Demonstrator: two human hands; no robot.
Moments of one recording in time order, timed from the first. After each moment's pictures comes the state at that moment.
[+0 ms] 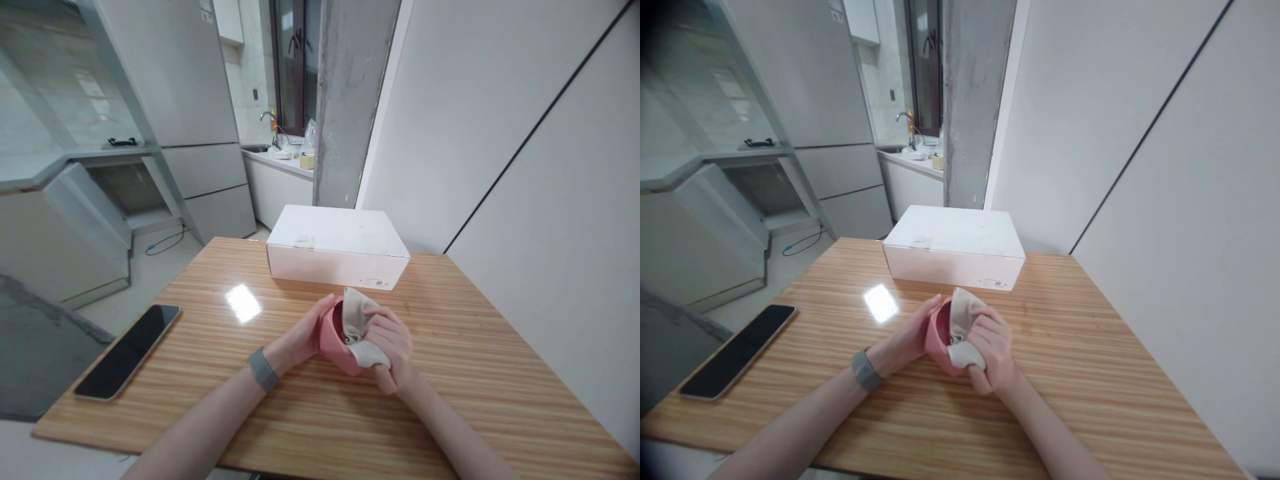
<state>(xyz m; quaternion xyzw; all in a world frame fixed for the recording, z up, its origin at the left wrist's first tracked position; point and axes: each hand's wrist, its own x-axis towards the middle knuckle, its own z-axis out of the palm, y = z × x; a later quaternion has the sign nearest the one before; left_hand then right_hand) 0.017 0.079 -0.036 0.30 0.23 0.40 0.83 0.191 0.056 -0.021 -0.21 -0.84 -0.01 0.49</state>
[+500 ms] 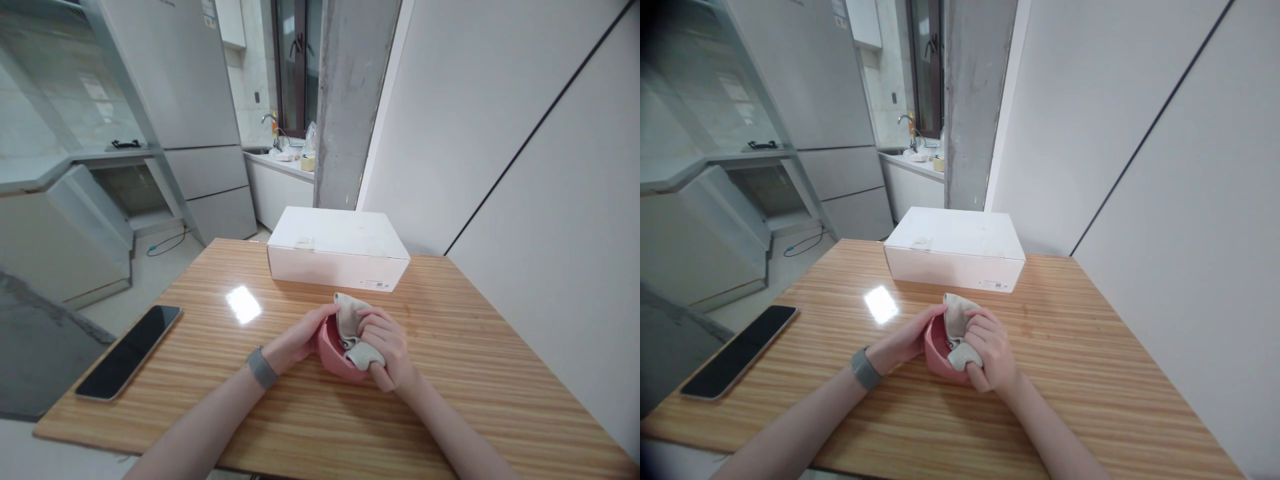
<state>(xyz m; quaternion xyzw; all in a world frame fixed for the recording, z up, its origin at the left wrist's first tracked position) 0.015 0.083 -0.039 0.31 0.32 0.41 0.80 0.194 0.061 -0.019 -0.19 -0.86 0.02 0.47</state>
